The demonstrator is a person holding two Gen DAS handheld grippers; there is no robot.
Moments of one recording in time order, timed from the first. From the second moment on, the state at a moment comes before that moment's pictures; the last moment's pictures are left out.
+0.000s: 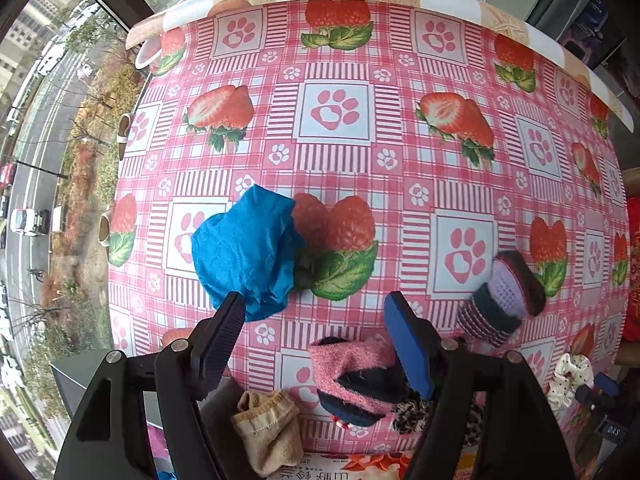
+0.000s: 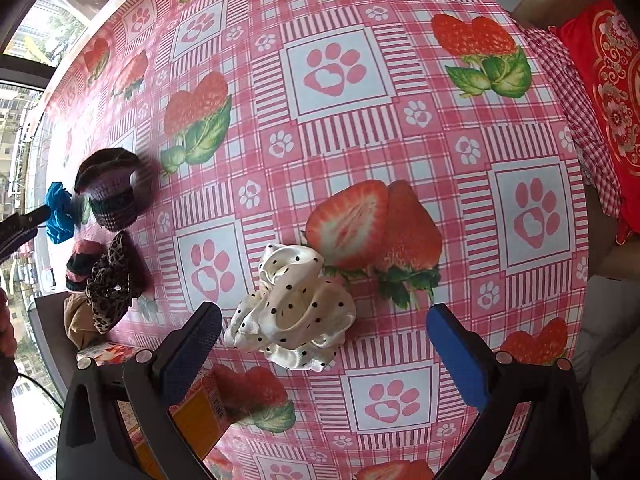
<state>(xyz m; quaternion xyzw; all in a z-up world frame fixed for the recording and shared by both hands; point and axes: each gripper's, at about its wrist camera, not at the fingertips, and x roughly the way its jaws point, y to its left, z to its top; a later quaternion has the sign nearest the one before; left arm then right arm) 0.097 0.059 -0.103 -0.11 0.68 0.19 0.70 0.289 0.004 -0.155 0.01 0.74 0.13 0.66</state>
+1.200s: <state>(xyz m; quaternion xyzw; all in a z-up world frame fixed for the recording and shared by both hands) 0.098 0.133 -0.187 -0.21 0.66 0.22 0.68 0.261 0.078 -0.207 -0.13 0.74 0.13 0.65</state>
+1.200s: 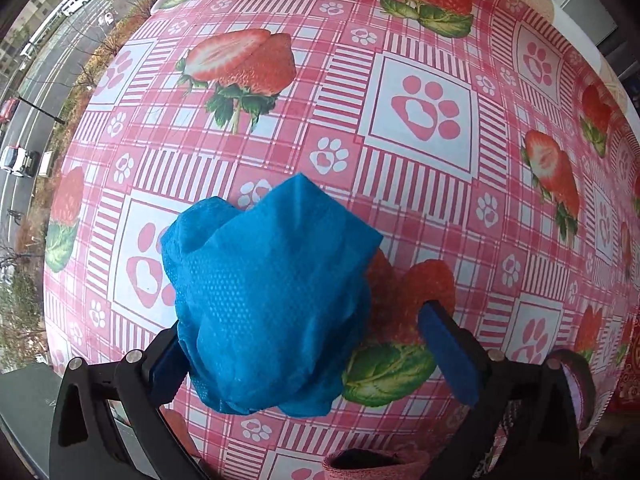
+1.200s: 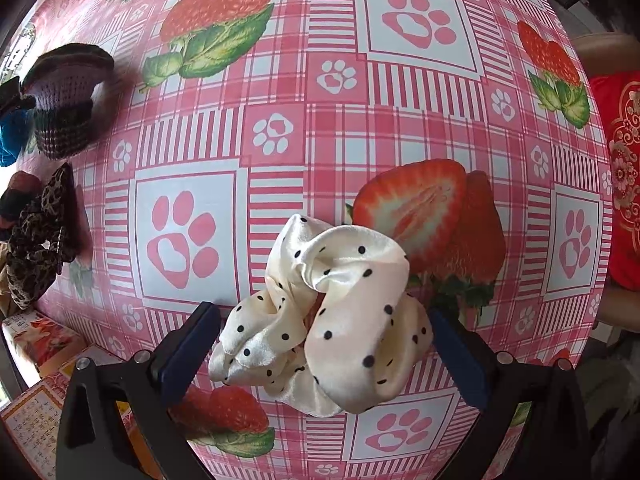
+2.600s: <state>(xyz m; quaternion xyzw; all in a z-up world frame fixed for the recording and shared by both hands) 0.014 -0.232 0.011 0.02 0.60 -0.20 0.77 0.180 -0.060 -0.067 0.07 0.68 0.12 0.72</state>
